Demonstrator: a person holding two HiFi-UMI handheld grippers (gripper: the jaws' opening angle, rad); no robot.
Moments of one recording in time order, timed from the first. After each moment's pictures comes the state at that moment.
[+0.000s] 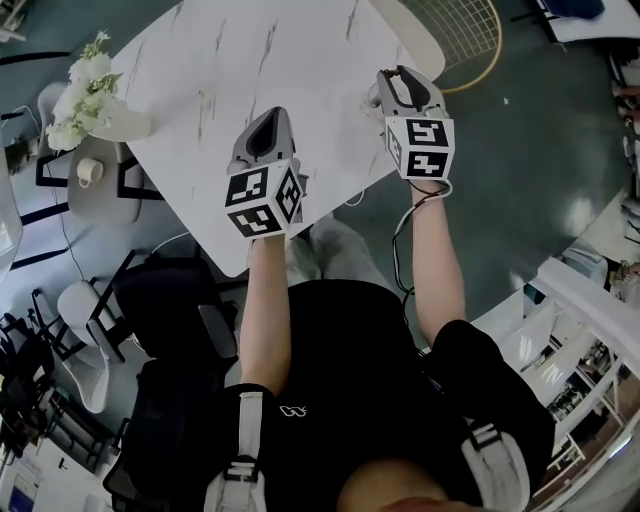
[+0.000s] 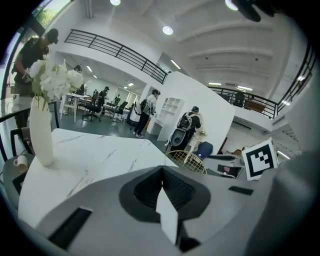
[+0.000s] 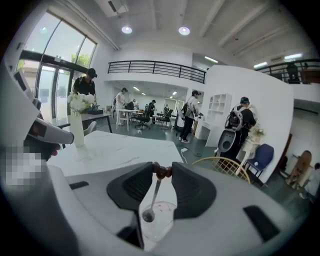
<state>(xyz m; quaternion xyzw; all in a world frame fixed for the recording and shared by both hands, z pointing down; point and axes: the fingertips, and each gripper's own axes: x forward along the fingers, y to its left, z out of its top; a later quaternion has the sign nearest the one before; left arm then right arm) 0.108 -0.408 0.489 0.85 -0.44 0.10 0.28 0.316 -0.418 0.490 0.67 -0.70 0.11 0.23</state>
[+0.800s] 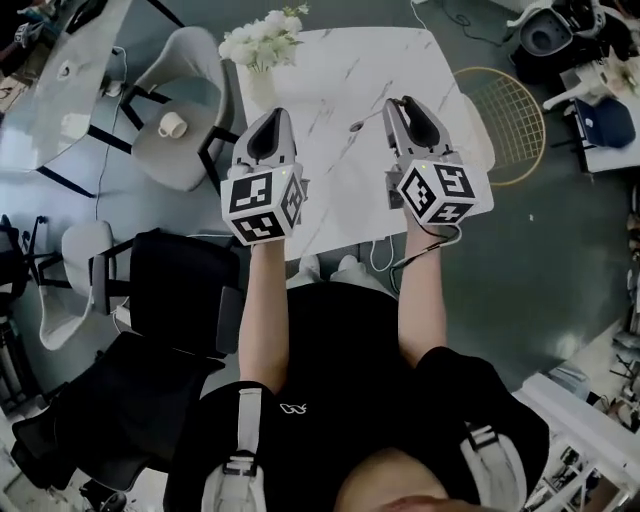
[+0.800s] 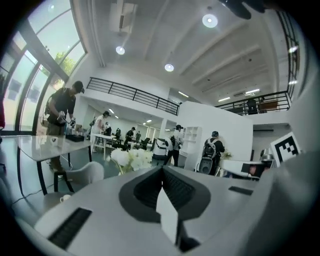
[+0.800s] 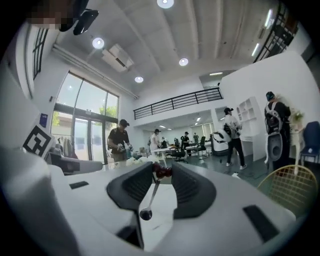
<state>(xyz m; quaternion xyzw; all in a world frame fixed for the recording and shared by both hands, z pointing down) -0.103 -0.370 0.355 0.79 -0.59 -0.01 0.14 0.091 -0.390 0.337 0.54 -0.84 0.08 -0.01</state>
